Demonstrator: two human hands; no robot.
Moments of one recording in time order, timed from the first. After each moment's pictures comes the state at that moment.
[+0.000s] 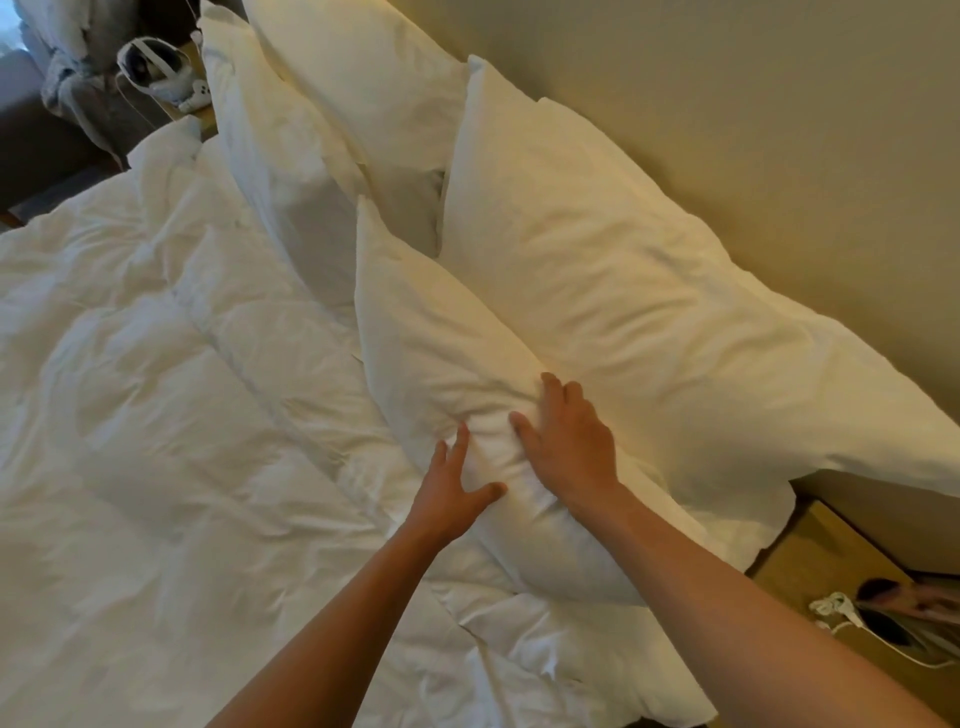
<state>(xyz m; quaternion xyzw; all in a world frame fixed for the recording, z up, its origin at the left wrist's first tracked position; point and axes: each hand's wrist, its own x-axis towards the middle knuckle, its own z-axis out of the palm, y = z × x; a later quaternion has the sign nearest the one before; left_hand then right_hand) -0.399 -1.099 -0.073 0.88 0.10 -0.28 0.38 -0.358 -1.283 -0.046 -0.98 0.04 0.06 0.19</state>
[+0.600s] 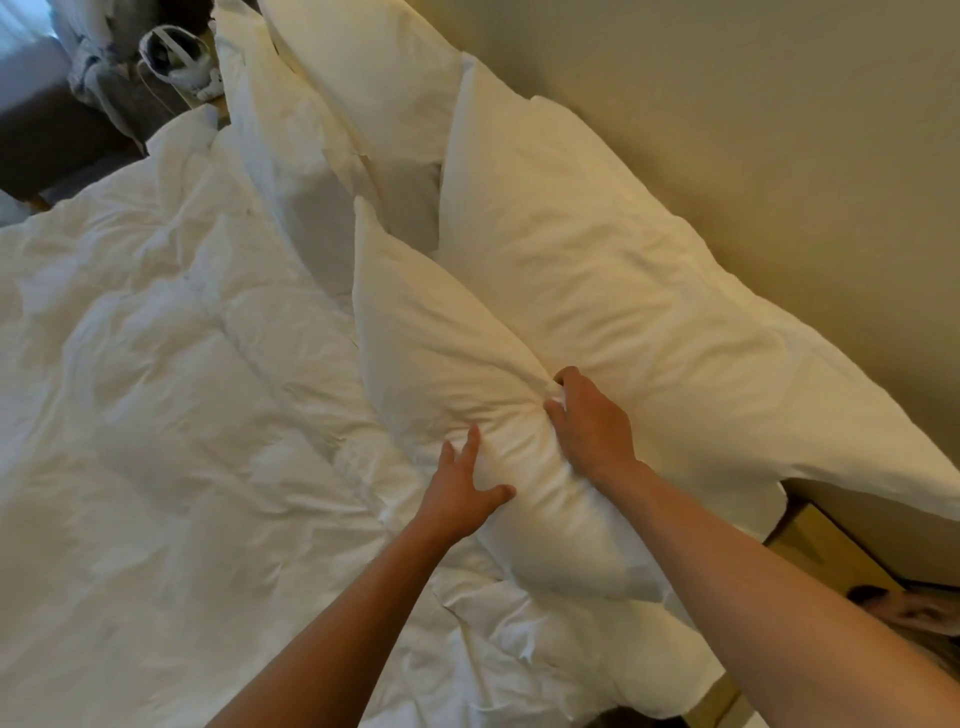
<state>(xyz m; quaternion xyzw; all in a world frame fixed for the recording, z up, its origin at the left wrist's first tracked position) -0.411 -1.141 -0.054 0.88 0.12 -0.32 0.34 -0.335 -1.344 -0.068 -0.96 0.01 0.08 0.27</state>
